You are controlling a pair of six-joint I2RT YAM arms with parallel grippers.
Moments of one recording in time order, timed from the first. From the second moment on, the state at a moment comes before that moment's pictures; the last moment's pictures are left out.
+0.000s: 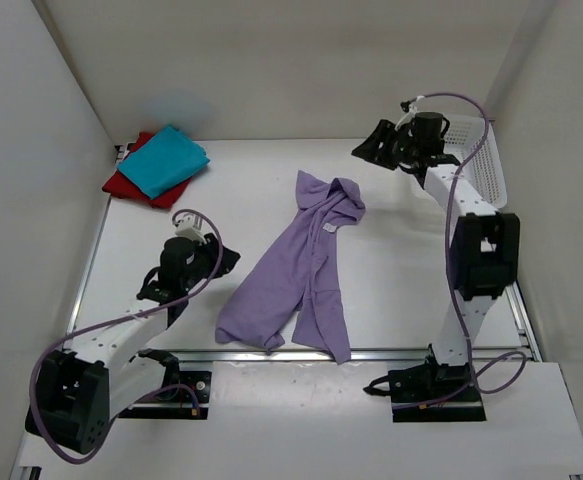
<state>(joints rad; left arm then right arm) -0.30 1.02 0.39 0.24 0.17 -0.65 0.04 2.01 1.60 -0.08 -0.65 0.54</state>
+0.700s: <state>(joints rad) -0.52 1.25 0.41 0.04 0.05 -0.47 0.65 1.47 0.76 -0.13 -0.13 0.40</state>
